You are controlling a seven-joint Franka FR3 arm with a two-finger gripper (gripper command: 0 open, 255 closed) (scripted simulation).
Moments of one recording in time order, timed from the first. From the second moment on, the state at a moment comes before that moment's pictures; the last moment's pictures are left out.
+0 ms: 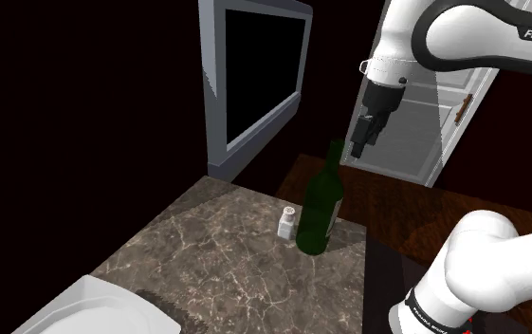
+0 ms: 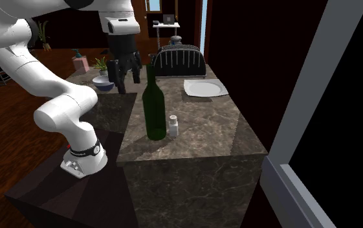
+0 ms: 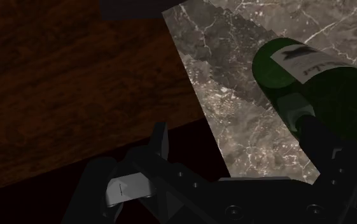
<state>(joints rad) -0.02 -0.82 0.03 -2.33 -0.01 1.53 -0.01</state>
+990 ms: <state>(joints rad) 0.06 -0.55 0.18 -2.43 0.10 1.88 0.10</state>
